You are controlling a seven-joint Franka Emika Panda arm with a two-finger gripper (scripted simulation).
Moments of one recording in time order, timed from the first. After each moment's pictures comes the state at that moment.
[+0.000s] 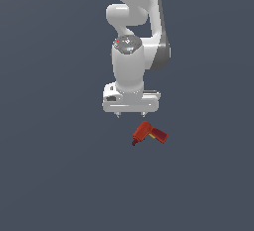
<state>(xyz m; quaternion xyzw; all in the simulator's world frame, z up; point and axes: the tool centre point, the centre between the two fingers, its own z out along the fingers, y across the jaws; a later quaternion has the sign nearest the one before) 0.013 0.016 0.171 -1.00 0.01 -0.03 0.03</state>
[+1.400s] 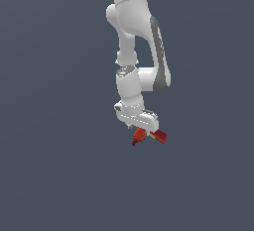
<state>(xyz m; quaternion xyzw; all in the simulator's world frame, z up) 0.029 0.053 0.069 -0.93 0.30 -0.13 0.15</state>
